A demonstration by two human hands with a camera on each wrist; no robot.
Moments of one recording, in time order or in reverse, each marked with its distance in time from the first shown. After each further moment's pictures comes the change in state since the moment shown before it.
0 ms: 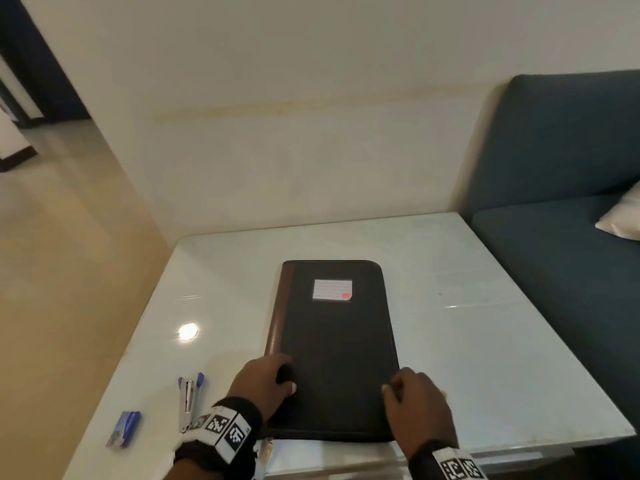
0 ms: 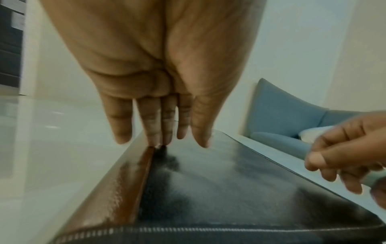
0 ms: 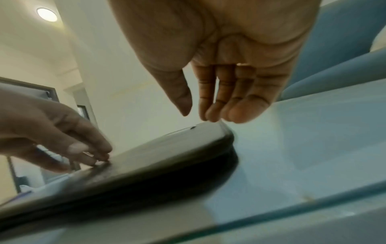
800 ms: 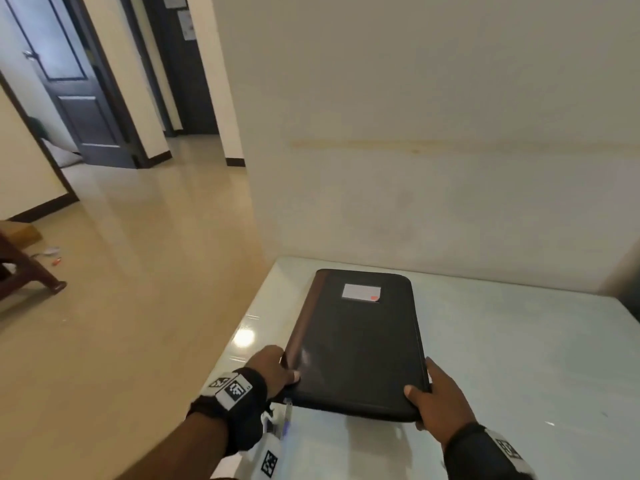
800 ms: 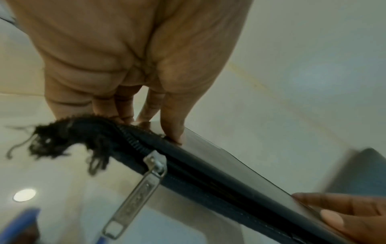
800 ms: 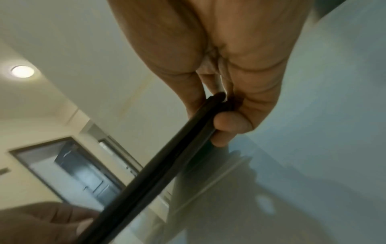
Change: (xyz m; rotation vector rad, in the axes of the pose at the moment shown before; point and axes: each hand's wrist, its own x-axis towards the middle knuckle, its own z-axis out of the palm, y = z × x) left_hand 0.066 -0.148 -0.097 -0.236 0.102 -0.394; right_hand 0.119 -0.144 0.068 0.450 -0.312 -0.120
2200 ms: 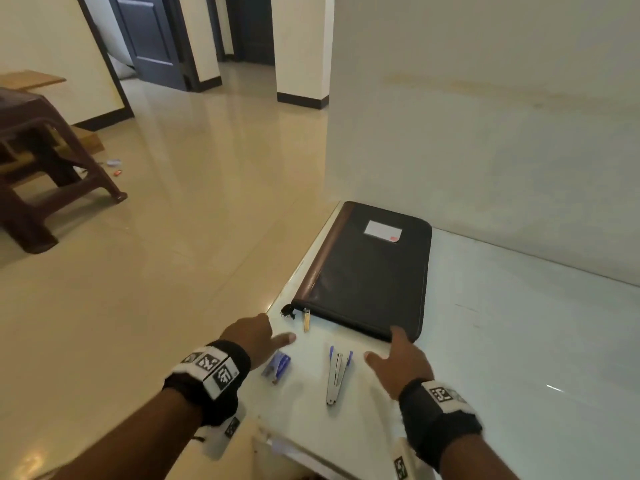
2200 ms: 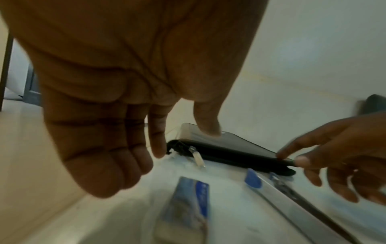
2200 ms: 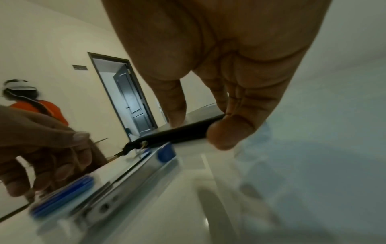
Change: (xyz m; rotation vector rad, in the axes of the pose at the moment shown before) left_hand -0.075 -0.123 -0.032 0.210 0.002 -0.151; right_hand -0.045 -0.054 0.136 -0.581 -0.170 -0.024
